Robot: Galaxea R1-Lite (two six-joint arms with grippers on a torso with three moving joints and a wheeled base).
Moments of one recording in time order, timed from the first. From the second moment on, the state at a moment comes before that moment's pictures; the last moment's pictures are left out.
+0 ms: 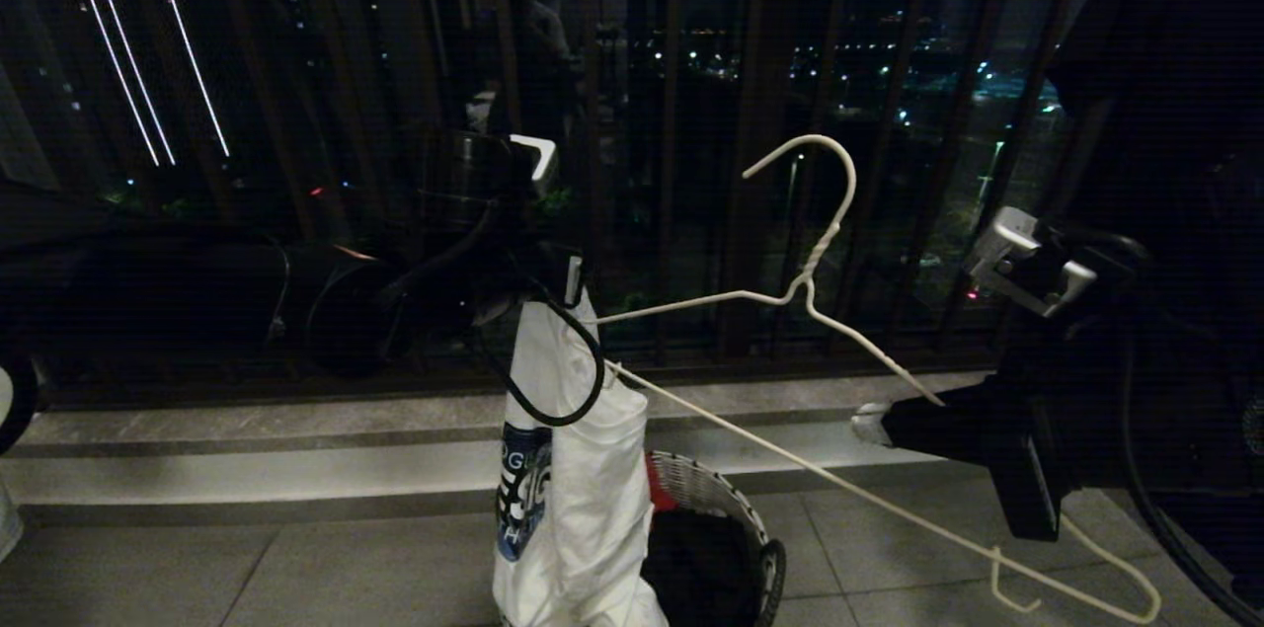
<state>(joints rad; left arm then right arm) -0.54 1.89 -1.33 -0.31 0.28 0.02 0.53 1.35 -0.98 0.17 0.29 -0.11</state>
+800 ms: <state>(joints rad) -0.60 1.85 -1.31 -0.21 0.28 0.02 0.53 1.36 -0.98 0.17 0.28 -0.11</state>
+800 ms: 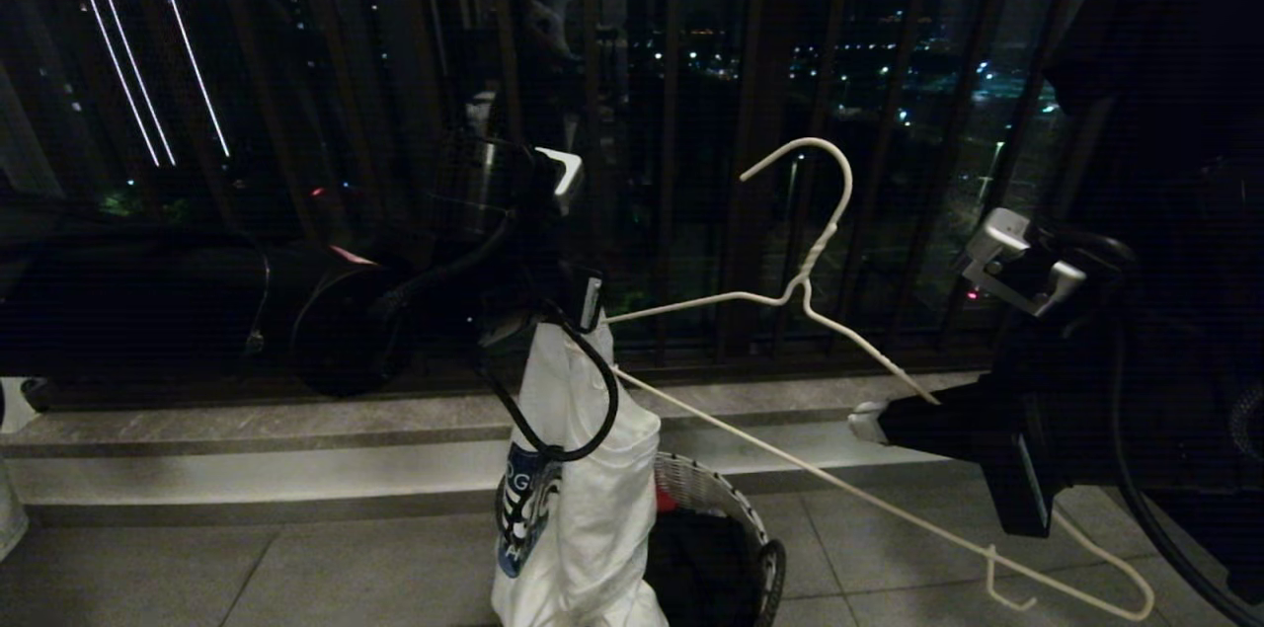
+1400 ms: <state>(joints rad) -0.67 1.84 -1.32 -0.17 0.34 0.00 0.53 1.37 -0.97 0.14 0.25 -0.11</state>
